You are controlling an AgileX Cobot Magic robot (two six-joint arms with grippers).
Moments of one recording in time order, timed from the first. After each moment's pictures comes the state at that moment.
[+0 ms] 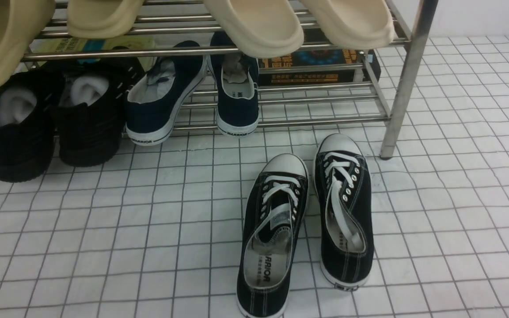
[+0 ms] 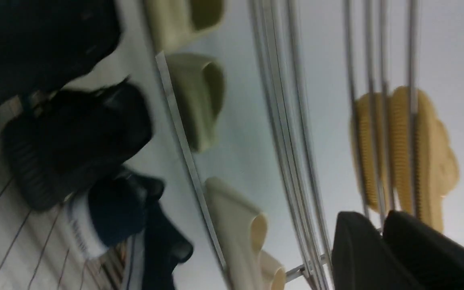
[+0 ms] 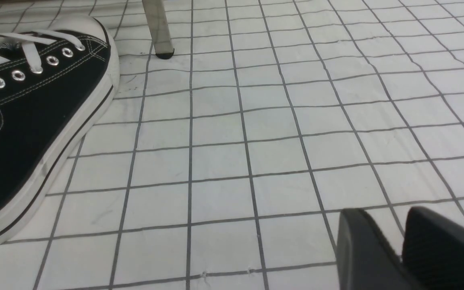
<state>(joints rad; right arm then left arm) -0.03 -0.01 0.01 0.06 0.40 0.04 -0.12 0.00 -0.09 -0.57 -0.23 -0.58</state>
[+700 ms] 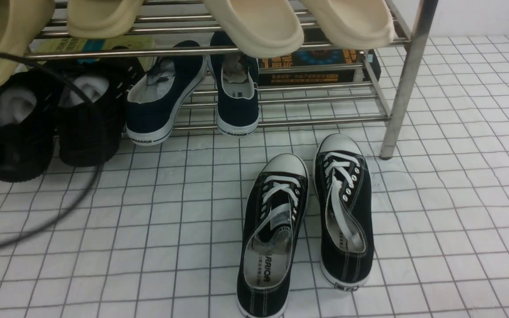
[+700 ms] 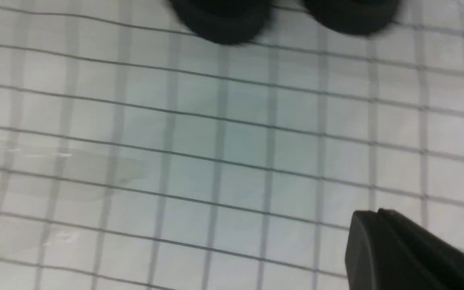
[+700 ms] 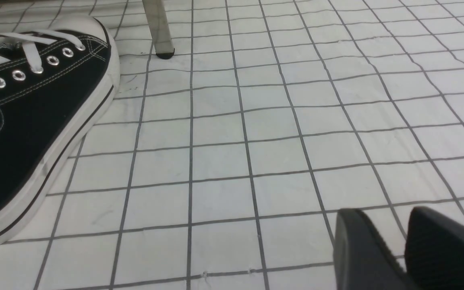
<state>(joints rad) -0.03 -0.01 0.01 0.06 0.40 0.04 0.05 1.05 -1.03 0.15 0.95 -0.23</state>
